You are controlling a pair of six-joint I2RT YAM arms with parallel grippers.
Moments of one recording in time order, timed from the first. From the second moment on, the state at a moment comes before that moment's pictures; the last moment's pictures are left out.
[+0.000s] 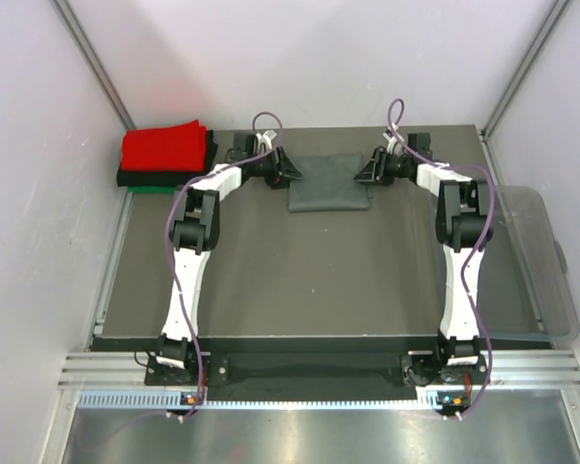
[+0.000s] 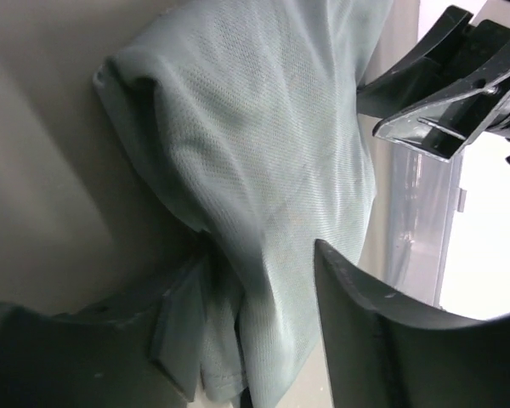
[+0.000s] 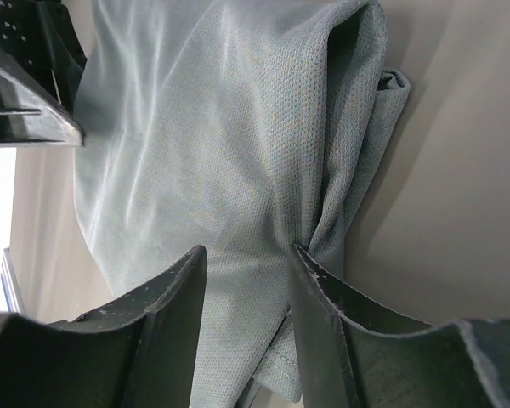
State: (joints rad) left arm -0.21 2.58 2.05 -0.14 0.88 -0.65; right arm 0.05 2.39 1.76 -0.11 -0.85 0.30
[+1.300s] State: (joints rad) left arm -0.13 2.34 2.29 -0.87 0.30 0.08; right arm 0.05 1.32 0.99 -0.34 -0.70 -0.19
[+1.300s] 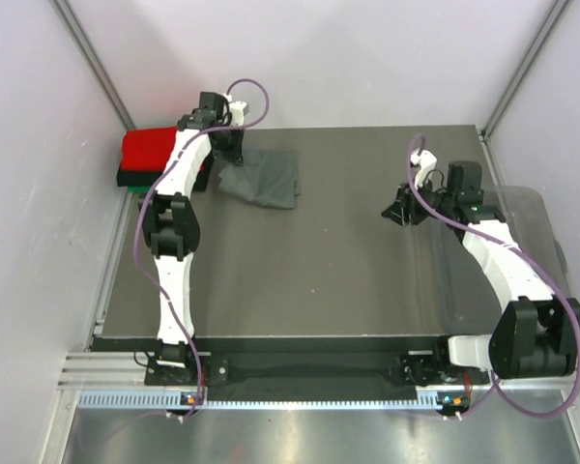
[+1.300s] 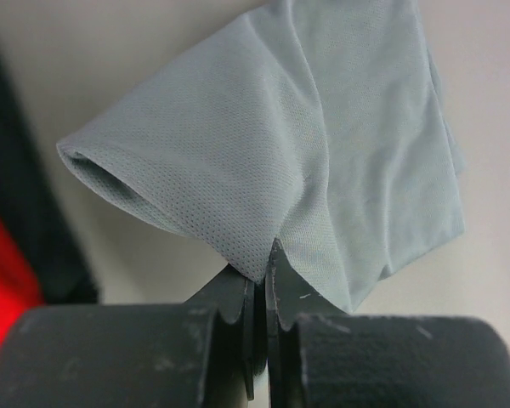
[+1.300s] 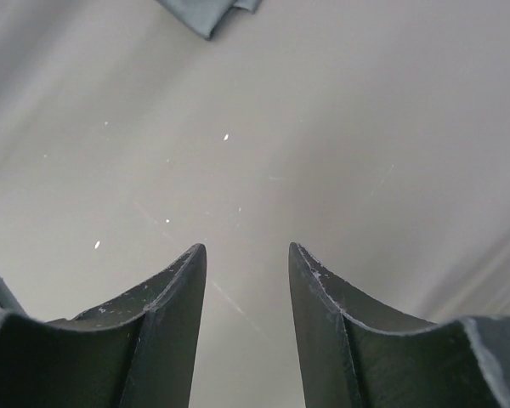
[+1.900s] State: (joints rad) left arm -0.13 2.26 2.39 -0.82 -0.24 0.27; right arm -0.03 1.26 0.90 -0.29 -0.75 -0.19
